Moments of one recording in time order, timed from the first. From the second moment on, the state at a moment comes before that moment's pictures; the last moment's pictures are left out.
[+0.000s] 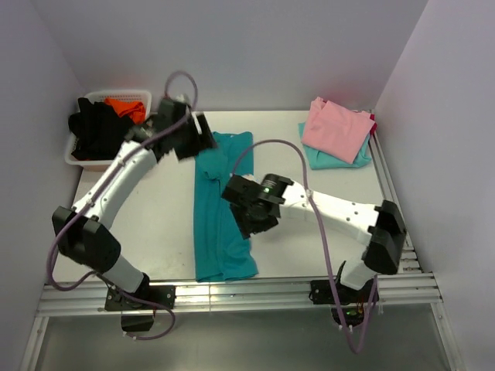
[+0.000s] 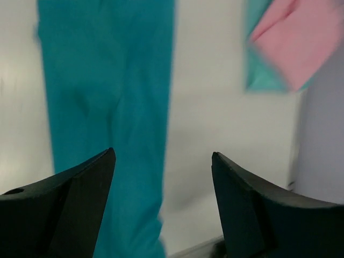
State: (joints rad) left arm -0.38 1.63 1.71 -0.70 0.11 -0.66; right arm 1.08 1.62 1.49 -1.18 0.18 0.63
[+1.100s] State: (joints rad) left arm -0.85 0.84 0.57 -1.02 0.04 -1.19; right arm 1.06 0.95 0.66 -0.54 0.06 1.27
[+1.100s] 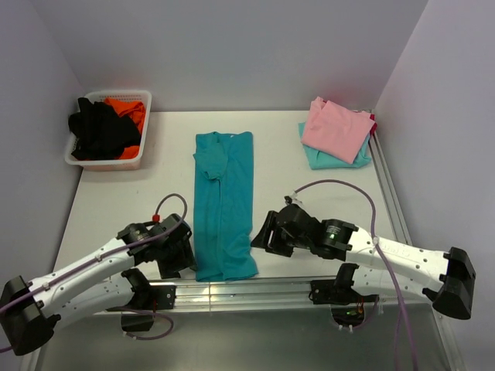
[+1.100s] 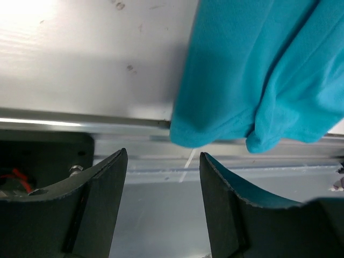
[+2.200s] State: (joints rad) left arm -1.01 1.23 0.58 -0.81 0.00 -1.43; right arm 1.14 1.14 0.52 -0.35 -0.10 1.25
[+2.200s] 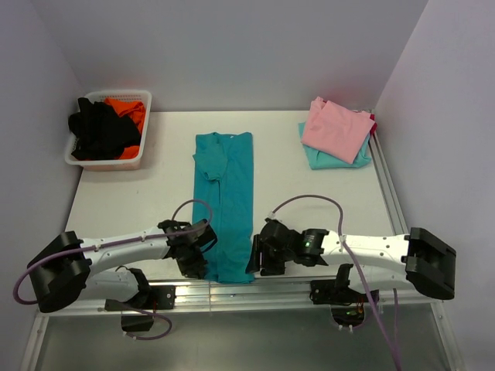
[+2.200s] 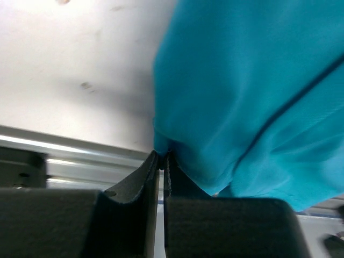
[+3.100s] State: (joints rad) left arm -1.01 1.16 0.60 -0.86 -0.06 -1.41; right arm 1.21 1.37 0.59 -0.27 -0.09 1.24
